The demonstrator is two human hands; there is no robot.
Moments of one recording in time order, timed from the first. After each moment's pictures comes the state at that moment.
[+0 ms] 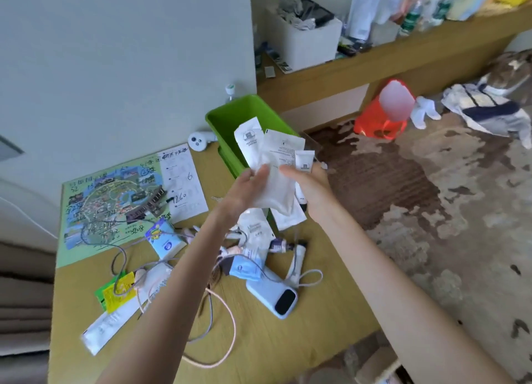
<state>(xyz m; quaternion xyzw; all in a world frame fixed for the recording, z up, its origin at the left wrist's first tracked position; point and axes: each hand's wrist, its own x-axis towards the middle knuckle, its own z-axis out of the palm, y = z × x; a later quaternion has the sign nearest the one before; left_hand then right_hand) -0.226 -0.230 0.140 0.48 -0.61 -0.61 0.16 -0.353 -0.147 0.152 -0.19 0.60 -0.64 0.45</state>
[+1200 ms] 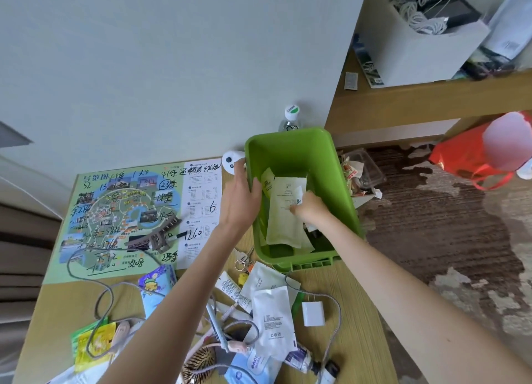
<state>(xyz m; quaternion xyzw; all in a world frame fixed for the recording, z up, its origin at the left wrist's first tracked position) -0.246 -0.428 0.057 0.62 -0.68 -0.29 0.27 -0.403 -0.408 0.027 -0.43 0.78 -0.06 0.44</state>
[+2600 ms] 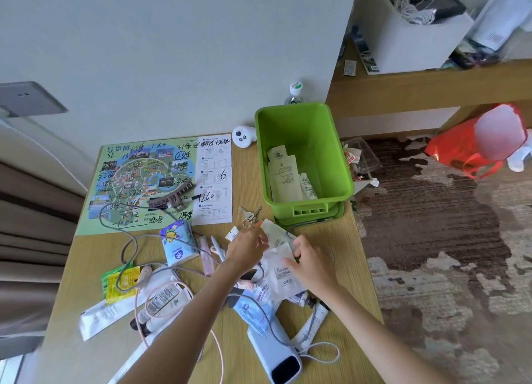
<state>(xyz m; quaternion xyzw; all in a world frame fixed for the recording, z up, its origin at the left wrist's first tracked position) -0.188 -0.274 -0.013 0.57 -0.76 -0.33 0.01 -0.354 -0.196 0.002 -0.60 0.74 -0.12 0.28</state>
